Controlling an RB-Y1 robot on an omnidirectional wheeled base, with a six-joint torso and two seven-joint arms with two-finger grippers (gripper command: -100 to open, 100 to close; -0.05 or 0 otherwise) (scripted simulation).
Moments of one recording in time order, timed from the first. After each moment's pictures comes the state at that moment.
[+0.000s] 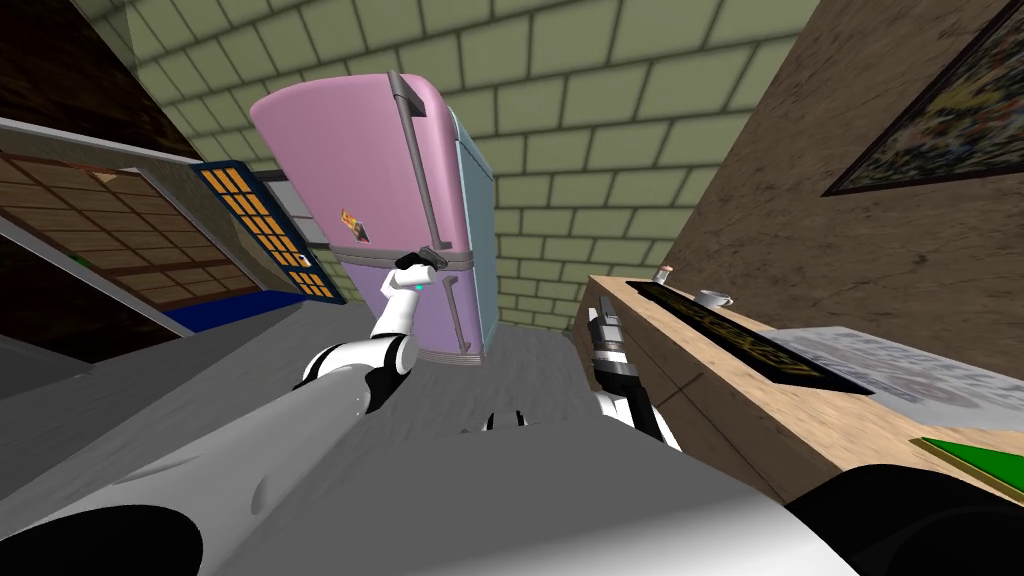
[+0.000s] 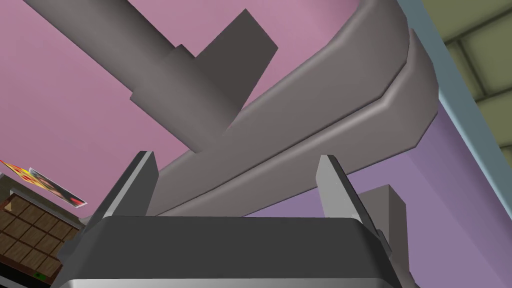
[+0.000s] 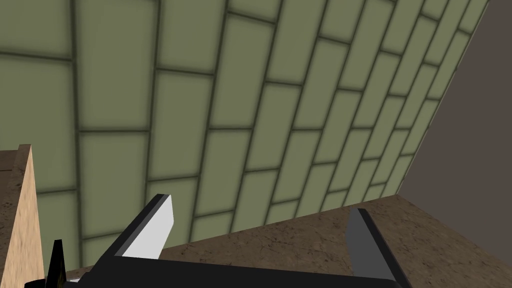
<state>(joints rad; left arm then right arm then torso) -1.02 0.37 0.34 -1.00 0.18 0.38 0.68 0.48 0.04 -0.07 -2.26 0.00 -0.37 0.17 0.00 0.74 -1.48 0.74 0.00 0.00</state>
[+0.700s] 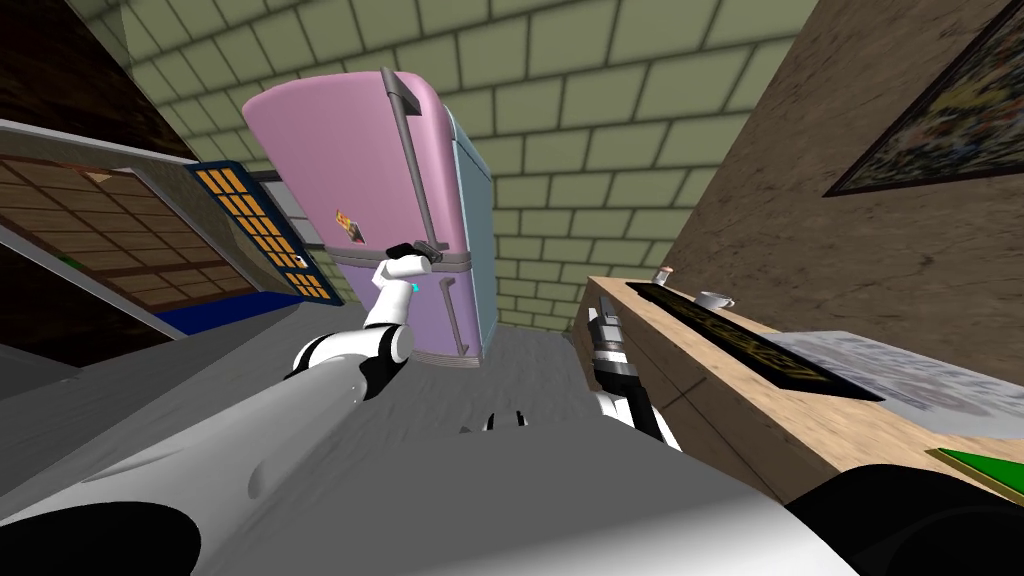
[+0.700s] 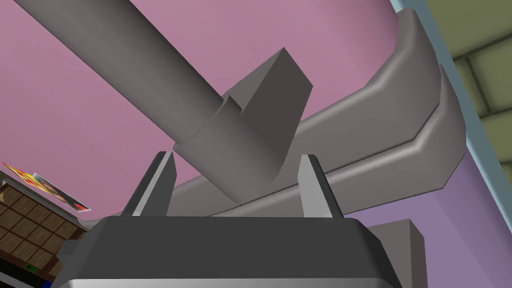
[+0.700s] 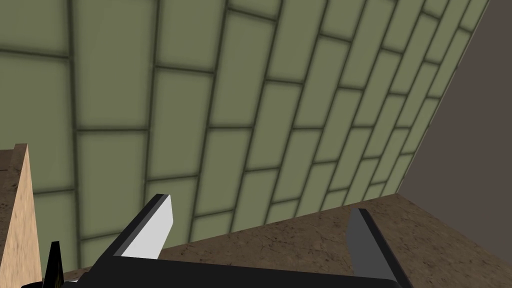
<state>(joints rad) -1.09 0.42 0.36 -0.95 0.19 0.43 0.71 0.48 0.04 -0.07 -2.26 0.00 -0.37 0.17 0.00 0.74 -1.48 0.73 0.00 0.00</state>
